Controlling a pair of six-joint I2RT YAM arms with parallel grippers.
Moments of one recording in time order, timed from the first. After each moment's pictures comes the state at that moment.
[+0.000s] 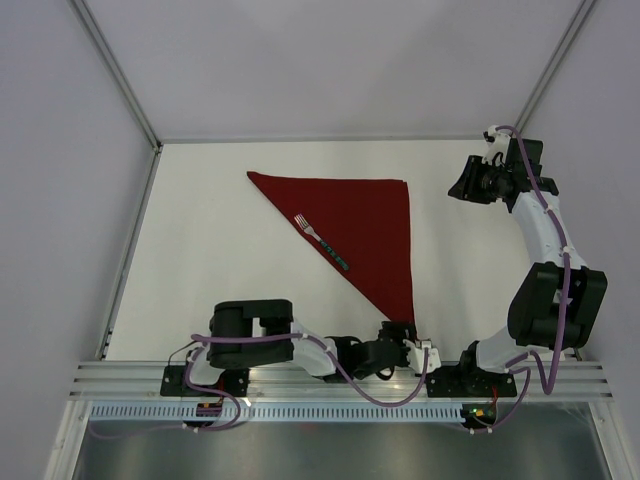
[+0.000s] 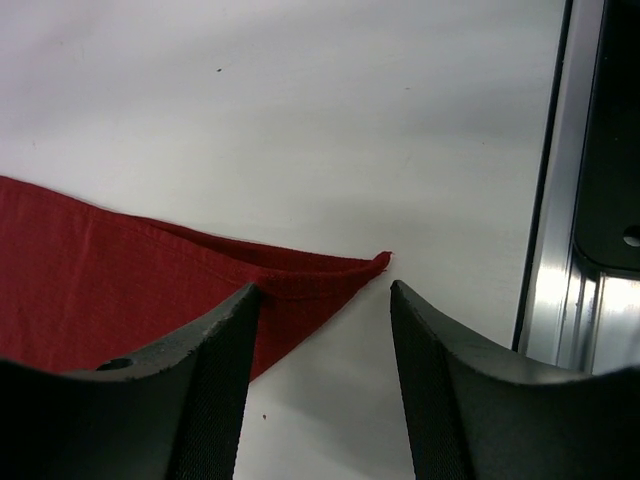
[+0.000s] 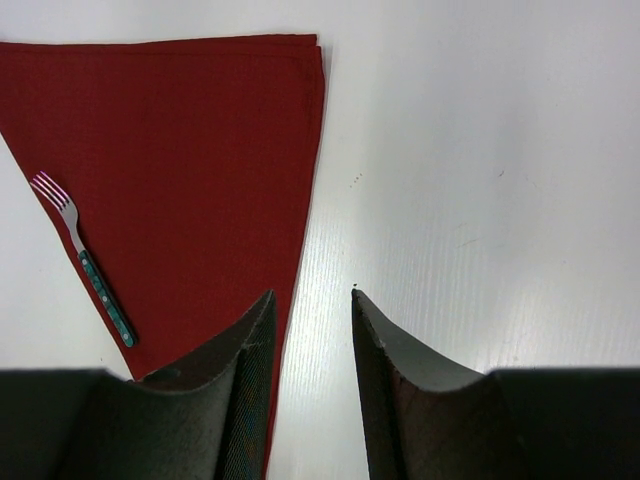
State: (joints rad) left arm -1.53 2.03 0.90 0.74 -0.42 0.41; right arm -0.18 1.55 1.30 -0.52 -0.45 0.07
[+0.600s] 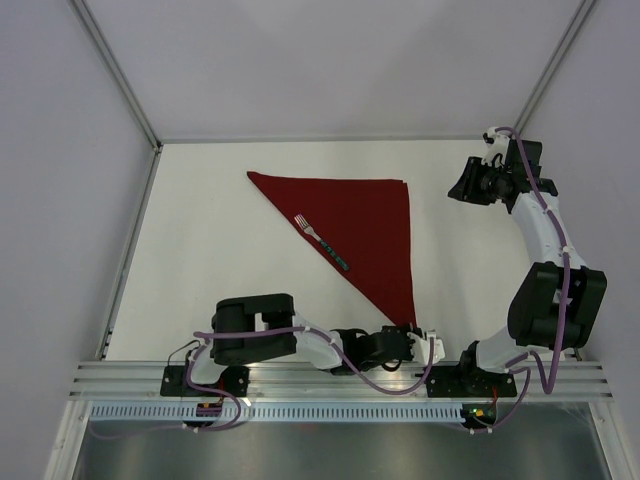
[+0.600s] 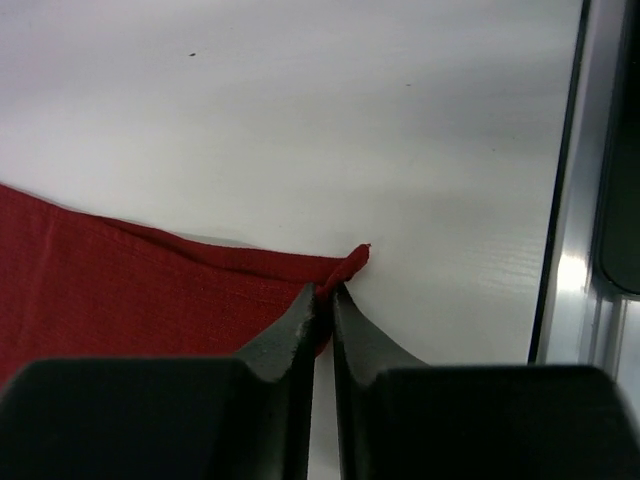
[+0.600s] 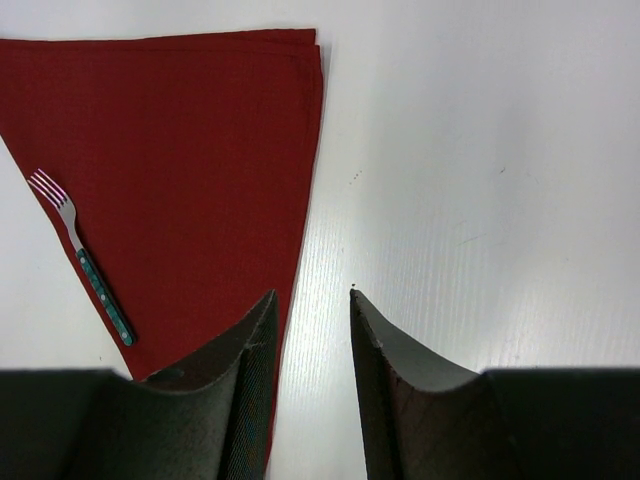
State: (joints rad) left arm -1.49 2.05 0.96 0.65 -0.36 0.36; right arm -0.18 1.55 1.28 -0.51 -0.45 0.07
